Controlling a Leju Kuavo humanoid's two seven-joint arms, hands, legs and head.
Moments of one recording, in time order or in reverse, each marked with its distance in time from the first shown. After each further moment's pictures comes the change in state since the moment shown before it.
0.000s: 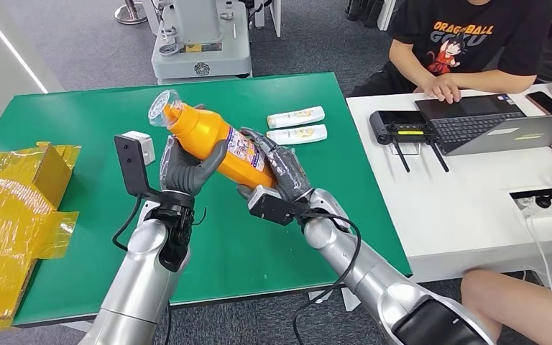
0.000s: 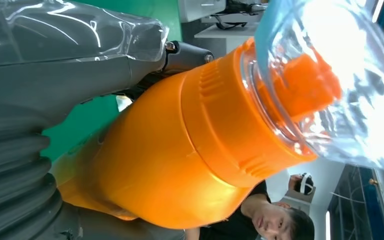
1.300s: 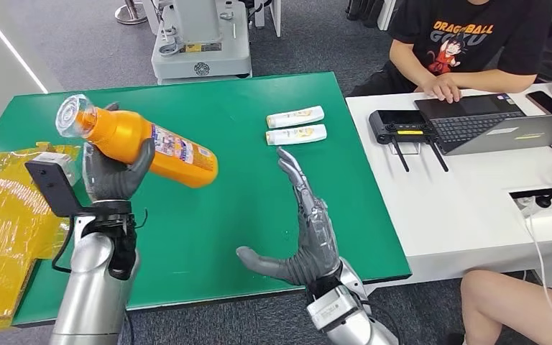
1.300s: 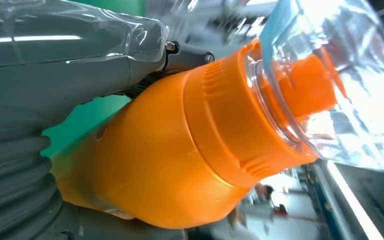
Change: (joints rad) left arm 0.101 0.143 0.154 -0.250 -0.147 0.075 -0.055; right arm 0.497 -0.064 0.075 -0.858 -0.126 -0.081 0.021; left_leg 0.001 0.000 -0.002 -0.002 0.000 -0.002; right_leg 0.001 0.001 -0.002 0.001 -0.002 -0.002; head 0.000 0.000
